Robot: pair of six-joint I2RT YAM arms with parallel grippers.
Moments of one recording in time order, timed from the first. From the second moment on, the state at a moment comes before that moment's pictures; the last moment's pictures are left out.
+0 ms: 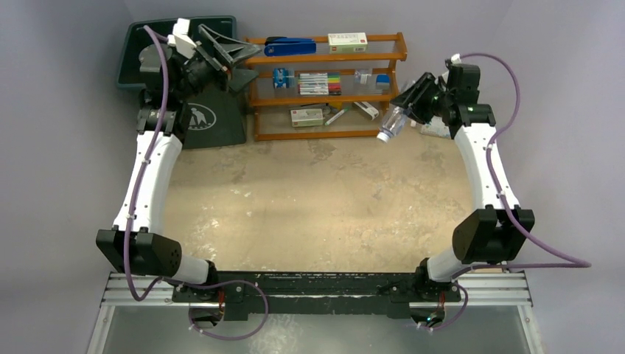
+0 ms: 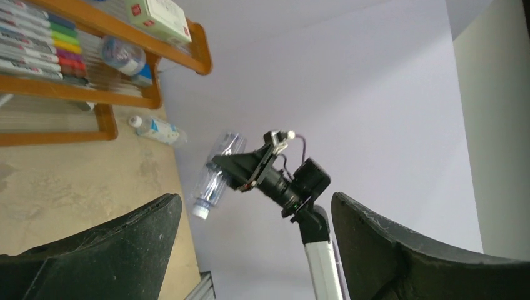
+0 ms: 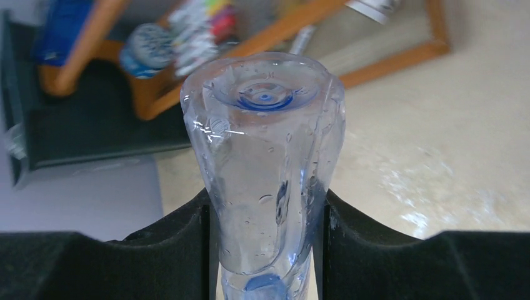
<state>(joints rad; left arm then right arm) -0.04 1.44 1.63 -0.12 0.70 -1.30 -0.03 1.53 1.55 -0.63 -0.33 0.68</state>
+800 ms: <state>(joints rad) -0.47 1.49 1.97 -0.89 0.27 -0.59 0.22 1.79 2.10 -0.64 -0.65 0.69</state>
